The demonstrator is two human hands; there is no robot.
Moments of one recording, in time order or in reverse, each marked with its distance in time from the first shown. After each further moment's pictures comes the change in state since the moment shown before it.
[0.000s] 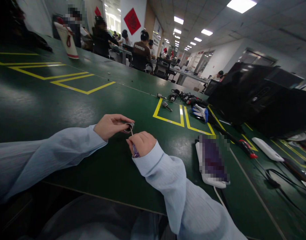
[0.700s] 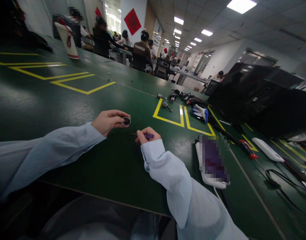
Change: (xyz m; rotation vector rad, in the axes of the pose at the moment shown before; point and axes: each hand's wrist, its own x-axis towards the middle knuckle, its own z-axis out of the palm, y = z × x) left_hand 0.008 -0.001 -0.009 -0.179 0.102 -0.081; right_hand -0.001 0.000 -0.006 0.567 -0.096 1.036
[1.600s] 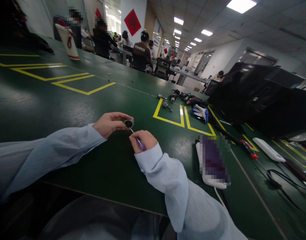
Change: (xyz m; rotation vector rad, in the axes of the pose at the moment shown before) left_hand -0.007 0.001 0.004 -0.015 -0.086 -0.016; right_hand -0.009 -0.005 0.004 -0.359 0.019 -0.526
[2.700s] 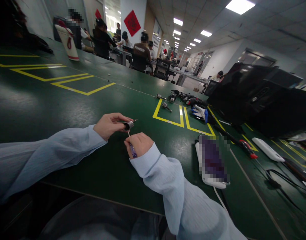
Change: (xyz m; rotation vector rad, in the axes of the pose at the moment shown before) left_hand 0.002 -0.005 0.001 0.070 -0.005 0.115; right_hand 0.002 0.001 0.005 -0.196 -0.035 -0.348
